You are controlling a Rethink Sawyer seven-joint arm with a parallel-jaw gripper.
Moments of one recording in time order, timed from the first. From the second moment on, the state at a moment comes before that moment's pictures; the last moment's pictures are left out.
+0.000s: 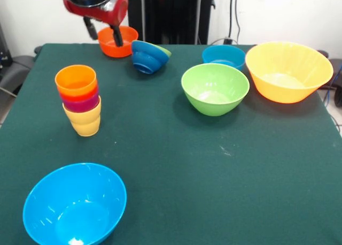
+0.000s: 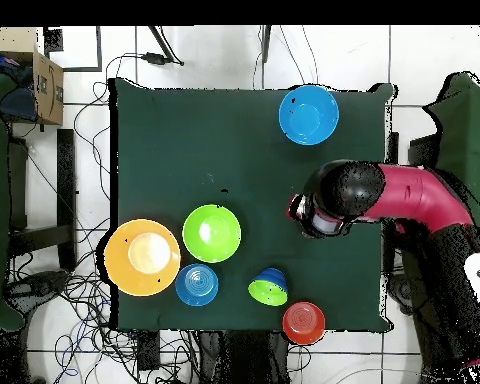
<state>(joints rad) -0.82 -0.71 0.55 1.61 -0.48 1.16 2.10</state>
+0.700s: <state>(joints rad) -0.79 -0.88 0.49 1.91 -0.46 0.94 2.10</state>
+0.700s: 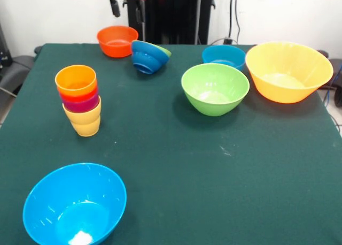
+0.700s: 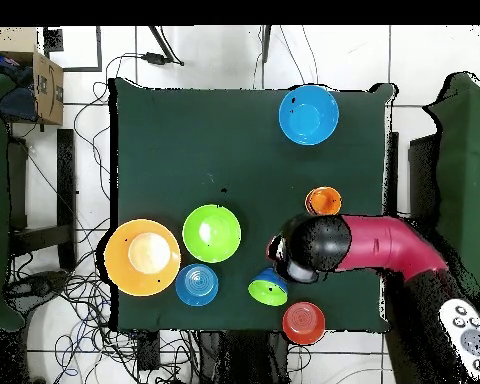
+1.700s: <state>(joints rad) -0.62 -0.82 0.15 2.13 -0.57 0.37 2.16</state>
